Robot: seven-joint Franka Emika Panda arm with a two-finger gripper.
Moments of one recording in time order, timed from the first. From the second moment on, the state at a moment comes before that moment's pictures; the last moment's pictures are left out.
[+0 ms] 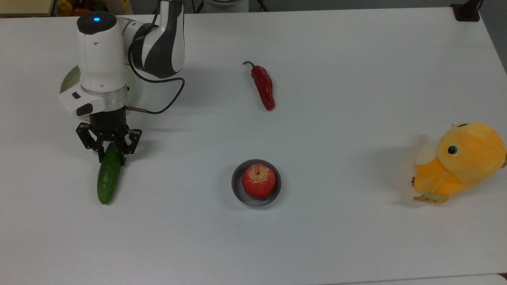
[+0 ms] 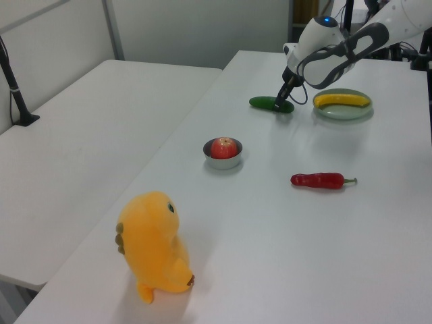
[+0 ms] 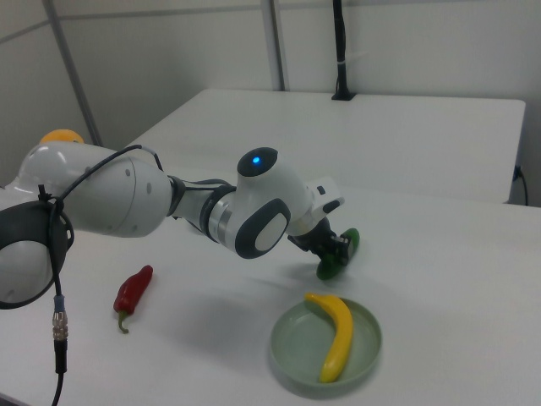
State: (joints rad) arm -0.17 0.59 -0.09 -1.69 0.06 2.76 -0.30
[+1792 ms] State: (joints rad) arm 0.15 0.29 0.11 -1.65 -0.02 2.28 0.22
